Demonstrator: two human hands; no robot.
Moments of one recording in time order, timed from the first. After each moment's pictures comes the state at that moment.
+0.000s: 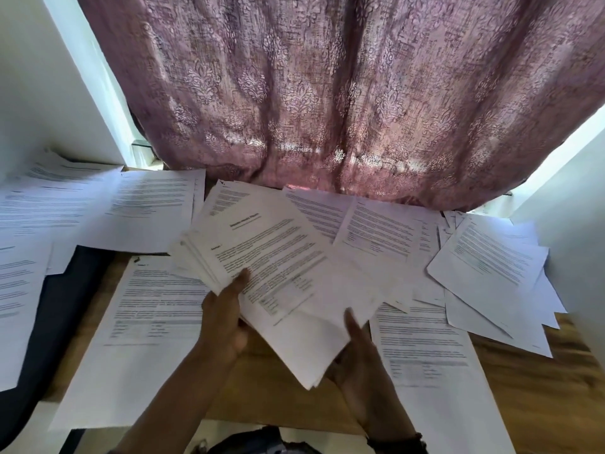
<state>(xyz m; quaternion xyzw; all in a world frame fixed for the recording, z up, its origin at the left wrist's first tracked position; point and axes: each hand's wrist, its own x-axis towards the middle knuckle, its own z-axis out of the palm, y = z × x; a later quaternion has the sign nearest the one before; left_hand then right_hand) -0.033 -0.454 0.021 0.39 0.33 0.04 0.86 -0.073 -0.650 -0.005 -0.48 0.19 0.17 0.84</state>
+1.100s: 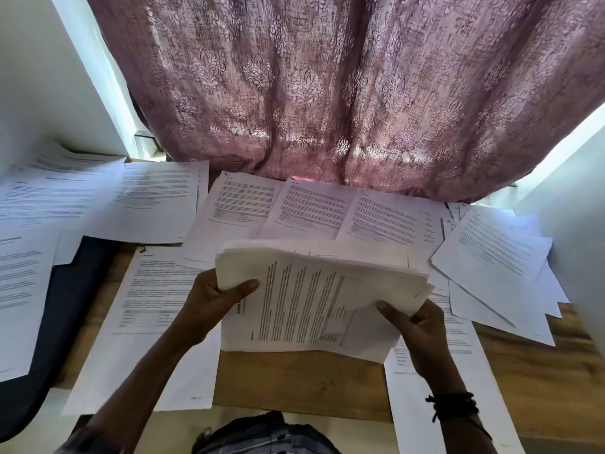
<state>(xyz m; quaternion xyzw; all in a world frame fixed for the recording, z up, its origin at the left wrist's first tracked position) -0.036 -0.392 -0.002 0.72 0.01 -0.02 0.69 -0.043 -0.727 -0.009 -0.73 0.01 -0.04 0.68</state>
